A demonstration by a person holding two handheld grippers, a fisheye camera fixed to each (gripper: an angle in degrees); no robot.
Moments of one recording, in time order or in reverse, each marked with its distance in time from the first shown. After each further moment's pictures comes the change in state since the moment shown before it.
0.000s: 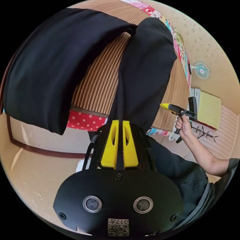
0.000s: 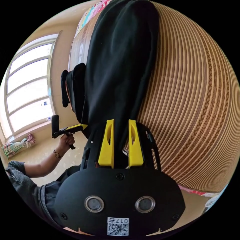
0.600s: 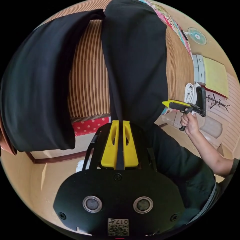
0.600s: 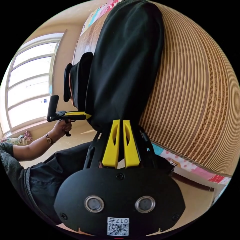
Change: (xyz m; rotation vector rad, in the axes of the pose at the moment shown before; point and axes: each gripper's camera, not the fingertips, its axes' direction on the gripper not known) left arm 0.051 0.013 -0.014 -0.211 -0.158 0.255; right arm -0.010 0.018 0.031 0.043 0.002 -0.028
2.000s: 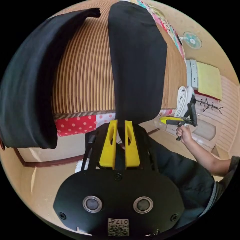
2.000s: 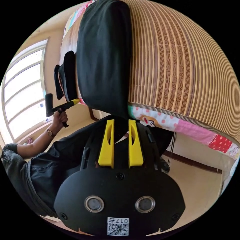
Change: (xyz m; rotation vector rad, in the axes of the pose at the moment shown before) left arm 0.122 0.041 0.012 0.115 0.141 -0.020; right arm 0.129 0.043 -0.003 -0.025 -0.050 0.146
